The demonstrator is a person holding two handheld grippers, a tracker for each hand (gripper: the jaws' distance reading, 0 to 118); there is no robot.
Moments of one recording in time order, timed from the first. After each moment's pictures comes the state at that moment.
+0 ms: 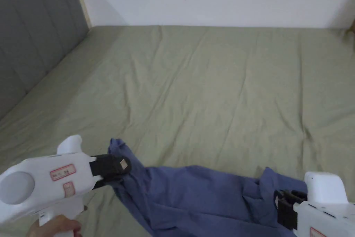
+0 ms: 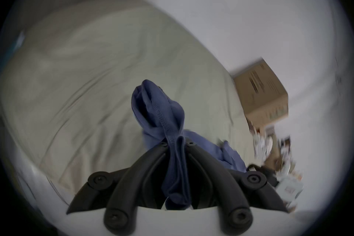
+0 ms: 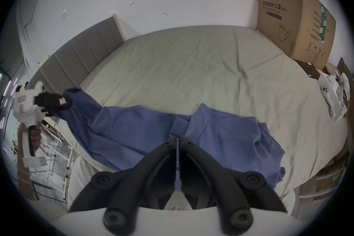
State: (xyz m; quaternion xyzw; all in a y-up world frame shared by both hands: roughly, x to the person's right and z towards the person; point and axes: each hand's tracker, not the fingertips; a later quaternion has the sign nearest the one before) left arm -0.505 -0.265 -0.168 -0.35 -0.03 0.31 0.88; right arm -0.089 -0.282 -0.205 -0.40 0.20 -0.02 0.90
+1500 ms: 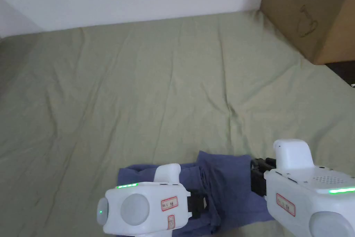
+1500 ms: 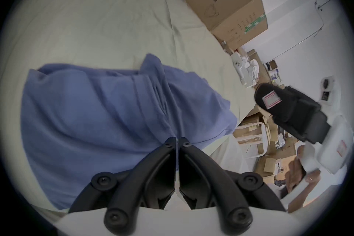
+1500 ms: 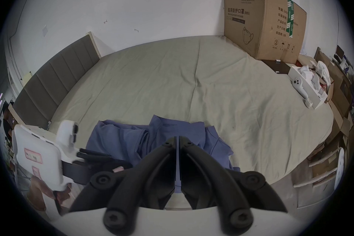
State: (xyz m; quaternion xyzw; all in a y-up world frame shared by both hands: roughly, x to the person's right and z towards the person) left arm -0.276 -0.341 -0.219 -0.49 -0.23 0.22 0.81; right arm -0.016 -0.269 -0.199 -0.36 0.10 -0.03 0.93
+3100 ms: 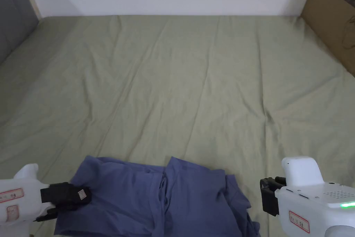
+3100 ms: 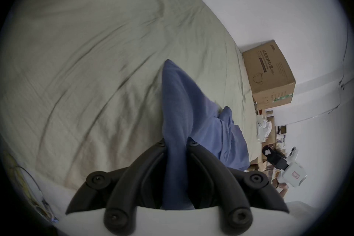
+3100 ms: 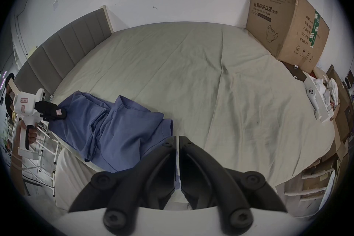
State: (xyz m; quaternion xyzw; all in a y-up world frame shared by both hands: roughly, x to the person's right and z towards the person) left arm -0.554 -0.334 -0.154 -0.46 -0.03 0.37 0.81; right arm -0.069 -0.289 -0.207 -0.42 0.16 0.03 0.89
